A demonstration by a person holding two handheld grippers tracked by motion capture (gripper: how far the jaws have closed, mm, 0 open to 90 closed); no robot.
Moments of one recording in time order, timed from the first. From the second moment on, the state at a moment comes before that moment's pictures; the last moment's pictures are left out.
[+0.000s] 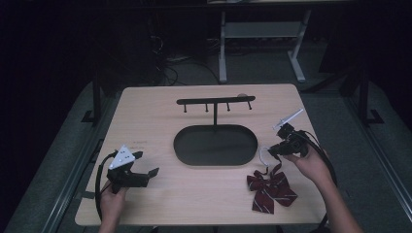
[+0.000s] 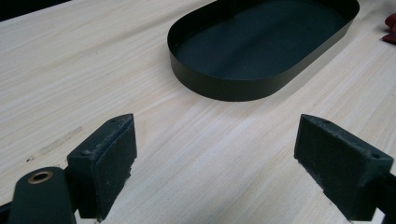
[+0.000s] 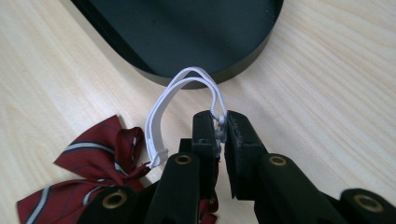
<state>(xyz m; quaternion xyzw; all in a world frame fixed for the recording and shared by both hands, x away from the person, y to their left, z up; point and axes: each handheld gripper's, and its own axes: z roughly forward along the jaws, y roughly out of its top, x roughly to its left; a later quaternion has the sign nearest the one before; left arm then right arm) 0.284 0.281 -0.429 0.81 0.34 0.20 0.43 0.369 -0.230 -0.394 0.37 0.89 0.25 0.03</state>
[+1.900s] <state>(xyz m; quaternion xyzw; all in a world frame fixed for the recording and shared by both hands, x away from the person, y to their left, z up) 0.284 0.282 -0.428 0.81 0.35 0.20 0.43 0.349 -0.192 -0.300 0.29 0.91 0.29 0.08</state>
